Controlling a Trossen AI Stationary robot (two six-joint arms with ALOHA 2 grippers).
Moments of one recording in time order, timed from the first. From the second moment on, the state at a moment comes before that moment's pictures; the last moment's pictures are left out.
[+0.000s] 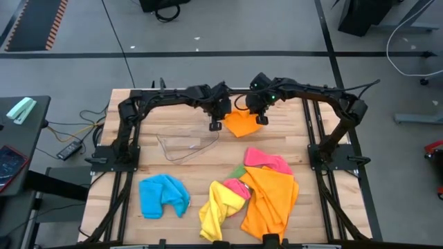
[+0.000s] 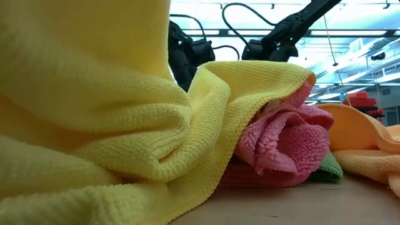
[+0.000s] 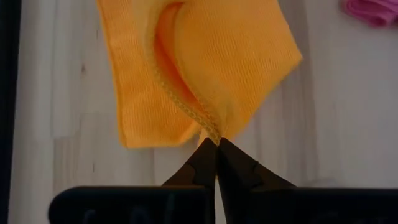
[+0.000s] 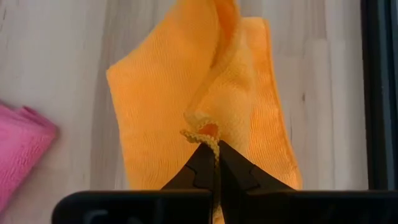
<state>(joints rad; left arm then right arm) 0.43 2.05 1.58 -0.60 0.15 0.45 -0.65 1.64 1.16 -0.65 -0.28 -0.62</state>
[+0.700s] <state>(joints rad) 0.40 2.03 1.58 -0.57 0.02 0.43 -0.65 1.64 1.16 -0.61 -0.29 -0.60</state>
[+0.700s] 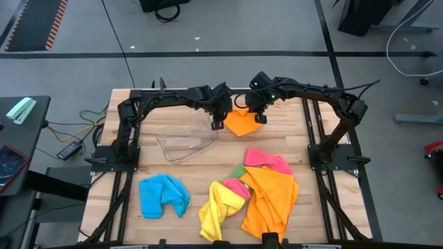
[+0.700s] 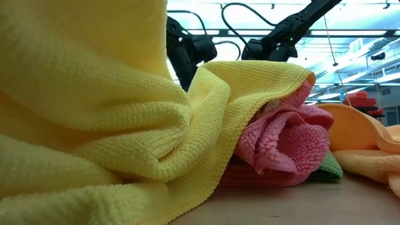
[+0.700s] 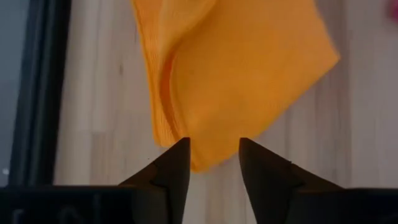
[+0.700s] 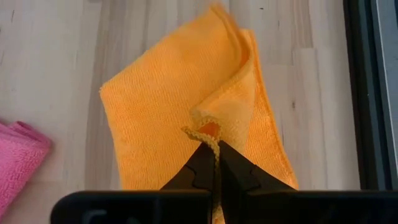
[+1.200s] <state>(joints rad) 0.29 2.01 1.58 -0.57 0.02 0.43 -0.66 1.64 1.16 -0.59 -0.19 -0.58</state>
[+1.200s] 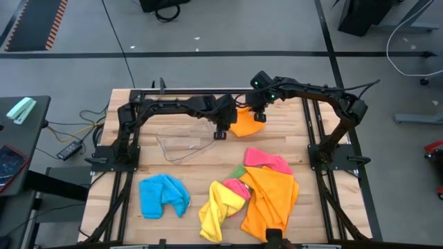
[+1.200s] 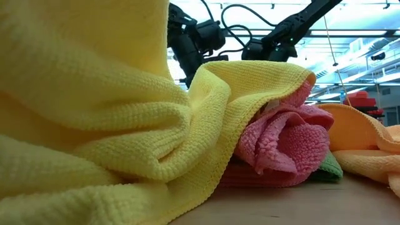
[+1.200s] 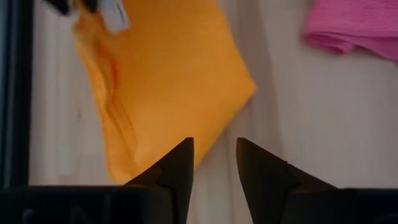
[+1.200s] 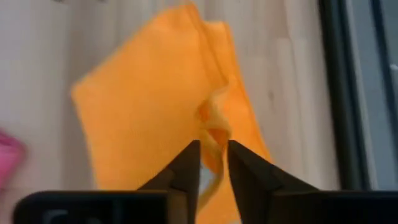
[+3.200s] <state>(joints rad) 0.17 1.87 1.58 -0.75 -0.06 0.28 -0.59 1.70 0.81 -0.22 -0.14 -0.37</state>
